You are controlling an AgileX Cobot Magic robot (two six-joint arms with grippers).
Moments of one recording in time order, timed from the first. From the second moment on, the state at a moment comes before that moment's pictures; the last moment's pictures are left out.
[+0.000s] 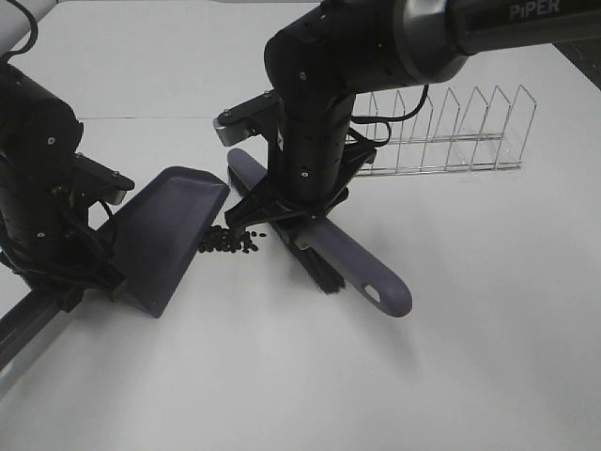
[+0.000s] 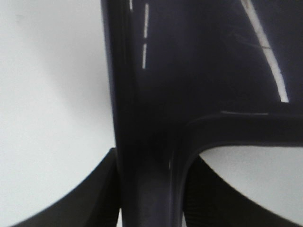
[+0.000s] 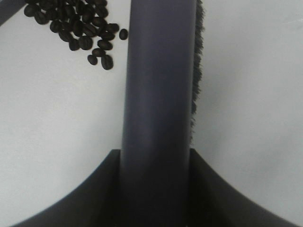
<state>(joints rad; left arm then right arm) -0.40 1.98 -1.08 0.27 0.84 -0.17 0.68 2.15 -1.53 -0.14 0.83 0.21</state>
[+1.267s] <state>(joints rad) -0.40 1.99 -1.08 0.20 0.88 -0.14 0.68 2.31 -1.72 0.57 0.66 -0.30</state>
